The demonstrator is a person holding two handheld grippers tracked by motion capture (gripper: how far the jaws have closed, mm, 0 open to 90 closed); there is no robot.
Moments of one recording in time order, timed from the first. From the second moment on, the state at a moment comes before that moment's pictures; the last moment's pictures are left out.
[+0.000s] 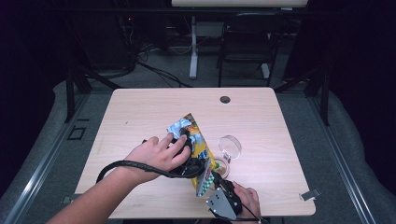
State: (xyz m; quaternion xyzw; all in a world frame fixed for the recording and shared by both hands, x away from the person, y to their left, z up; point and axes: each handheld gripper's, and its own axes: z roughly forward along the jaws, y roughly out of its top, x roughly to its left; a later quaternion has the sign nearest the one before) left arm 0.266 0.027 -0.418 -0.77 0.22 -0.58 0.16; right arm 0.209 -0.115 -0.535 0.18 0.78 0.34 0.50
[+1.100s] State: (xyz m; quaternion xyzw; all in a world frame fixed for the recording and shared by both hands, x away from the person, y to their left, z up) left arm 0.266 0.021 -0.417 -0.77 0.23 -0.58 0.16; right arm 0.214 -0.114 -0.539 0.19 0.78 0.35 0.49
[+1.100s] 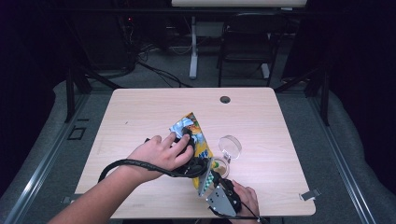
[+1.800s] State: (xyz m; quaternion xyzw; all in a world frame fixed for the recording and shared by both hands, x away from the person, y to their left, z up) left arm 0.265 0.017 -0.412 -0.77 0.23 -0.58 0.16; right arm 0.217 -0.112 -0.539 0.19 0.78 0.36 0.48
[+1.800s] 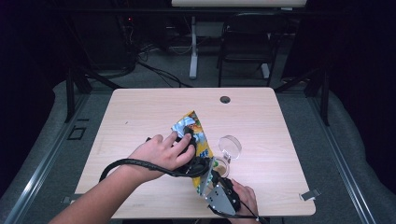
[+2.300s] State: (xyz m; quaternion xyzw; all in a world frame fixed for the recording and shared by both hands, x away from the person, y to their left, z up) left arm 0.264 0.017 -0.412 -0.77 0.23 -0.58 0.16; right arm 0.217 -0.111 -0.539 0.20 0.78 0.37 0.48
